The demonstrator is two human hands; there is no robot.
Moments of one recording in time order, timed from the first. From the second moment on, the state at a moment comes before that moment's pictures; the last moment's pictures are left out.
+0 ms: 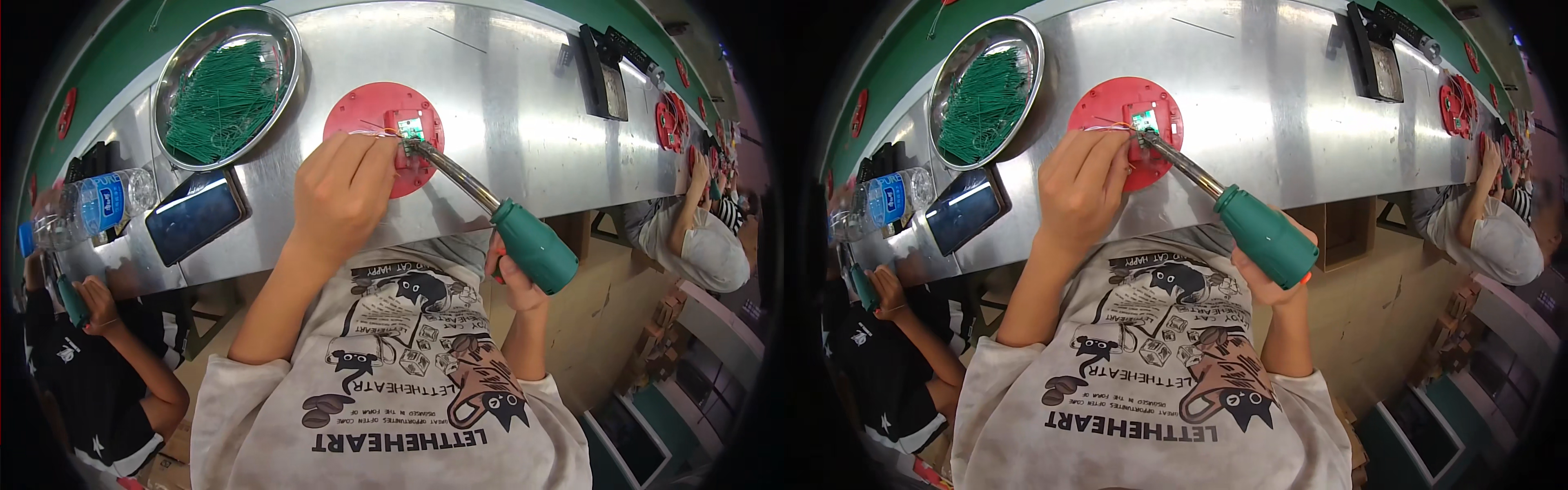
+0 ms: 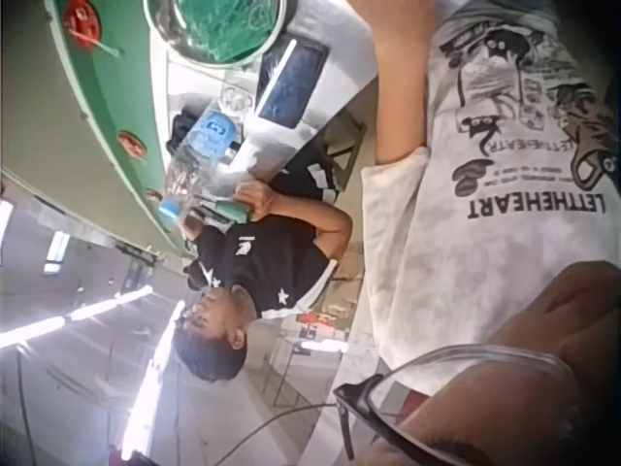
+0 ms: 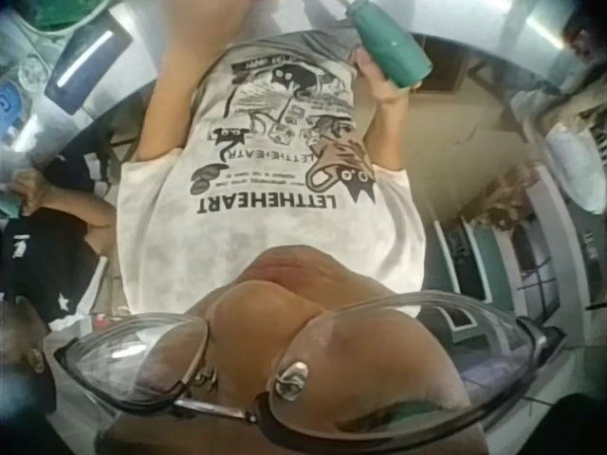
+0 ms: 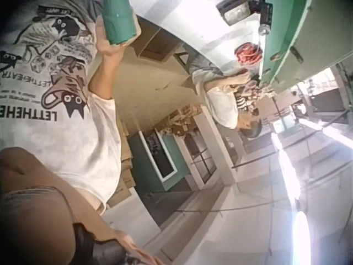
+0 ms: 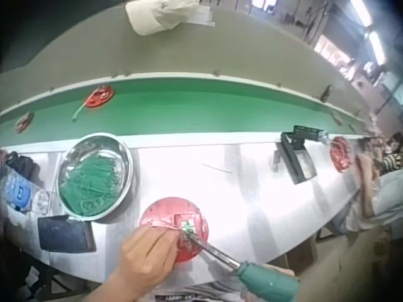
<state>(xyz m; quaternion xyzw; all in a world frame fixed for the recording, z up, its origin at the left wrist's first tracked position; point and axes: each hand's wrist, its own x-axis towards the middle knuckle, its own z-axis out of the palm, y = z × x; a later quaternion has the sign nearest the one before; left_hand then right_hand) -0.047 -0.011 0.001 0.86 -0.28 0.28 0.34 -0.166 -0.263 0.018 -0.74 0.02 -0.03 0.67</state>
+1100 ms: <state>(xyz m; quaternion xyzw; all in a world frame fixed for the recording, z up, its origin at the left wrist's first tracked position) -0.052 -0.012 -0.001 0.86 -0.26 0.26 0.35 -0.178 -0.267 0.010 -0.70 0.01 -0.05 0.71</state>
